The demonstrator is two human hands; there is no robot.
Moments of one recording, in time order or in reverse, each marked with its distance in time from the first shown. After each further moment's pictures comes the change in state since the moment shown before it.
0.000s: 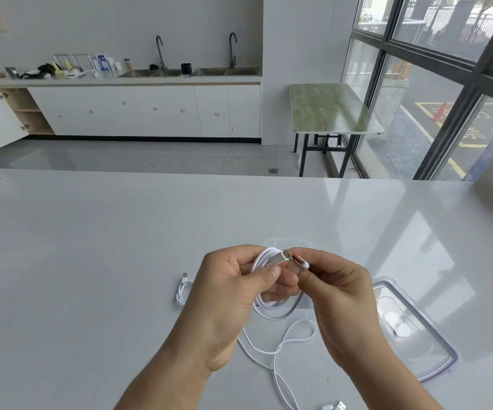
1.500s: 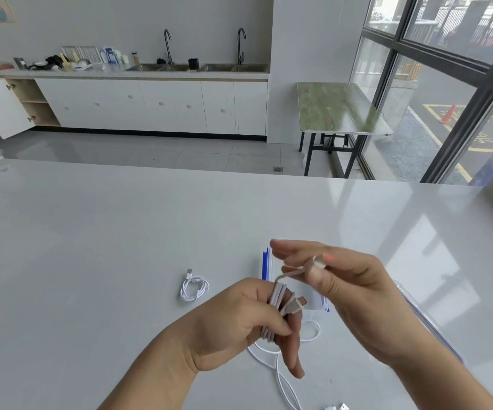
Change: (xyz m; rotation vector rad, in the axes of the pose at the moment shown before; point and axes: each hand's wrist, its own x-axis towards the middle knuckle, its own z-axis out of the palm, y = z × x) left_hand 0.009 -0.019 -0.027 0.051 -0.647 -0.221; right_hand 0.013 -0.013 -0.022 -0.115 -0.455 -0.065
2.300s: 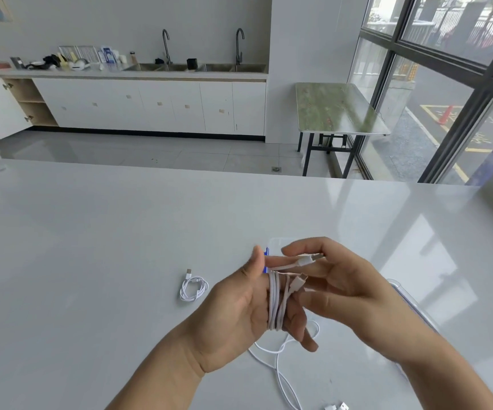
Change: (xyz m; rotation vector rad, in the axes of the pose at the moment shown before) left_hand 0.007 -0.004 0.002 -0.333 -0.033 0.150; right_hand -0.004 -0.019 0.002 -0.060 -0.140 0.182
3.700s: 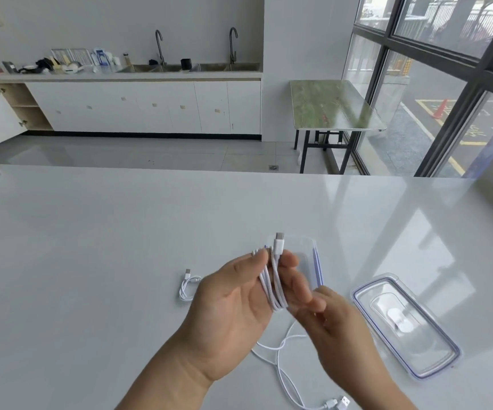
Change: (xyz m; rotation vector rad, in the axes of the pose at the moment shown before) left_hand -0.005 0.006 0.017 -0.195 0.155 0.197; right_hand -0.021 0.070 0.029 -0.684 0.460 0.084
